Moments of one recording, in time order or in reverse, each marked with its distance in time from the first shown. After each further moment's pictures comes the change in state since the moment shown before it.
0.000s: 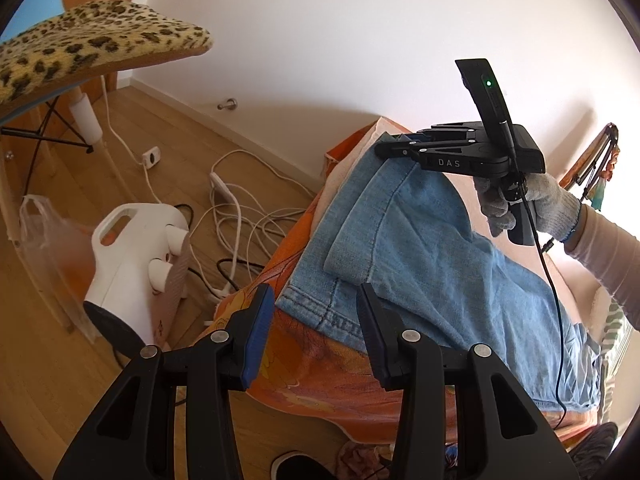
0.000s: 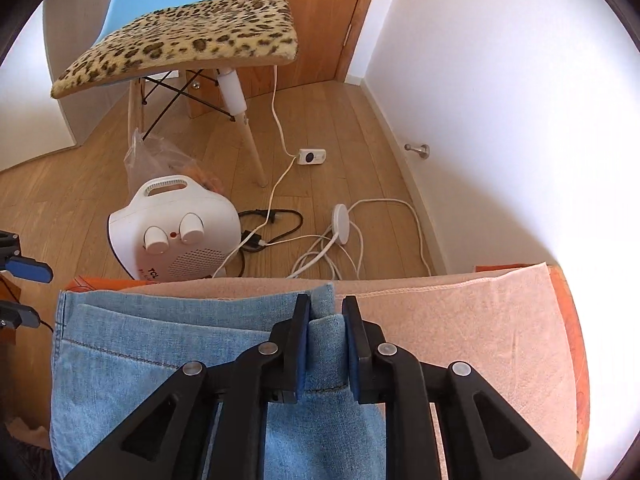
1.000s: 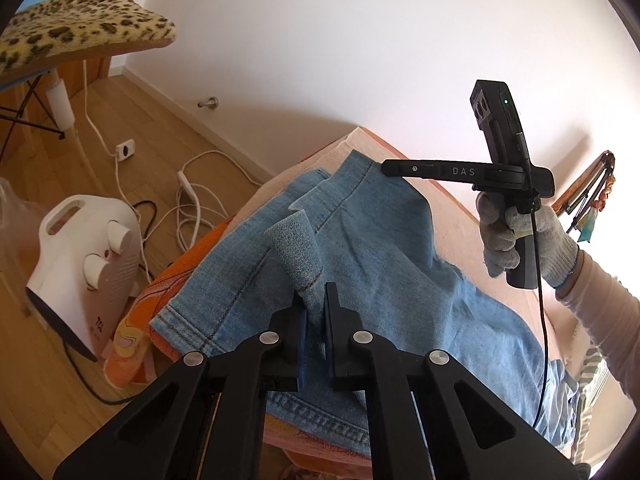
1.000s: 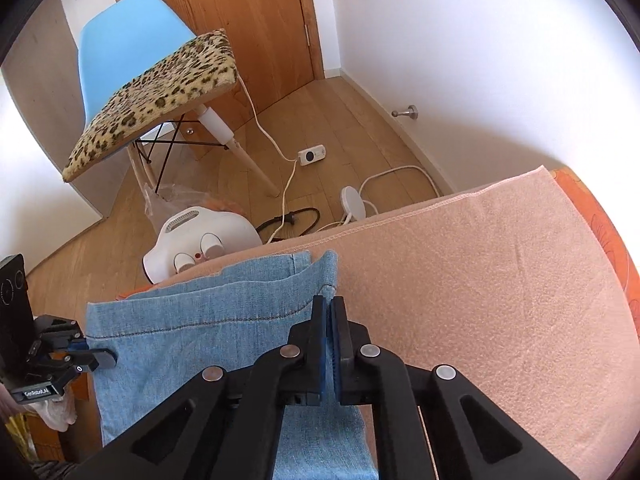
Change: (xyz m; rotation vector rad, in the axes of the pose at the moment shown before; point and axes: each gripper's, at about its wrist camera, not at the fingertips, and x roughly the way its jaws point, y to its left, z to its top) left arm 0.025 -0.046 0.010 -0.093 -0.048 -0.063; right arm -0.026 -0.069 -0.047 0.286 -0.015 0.179
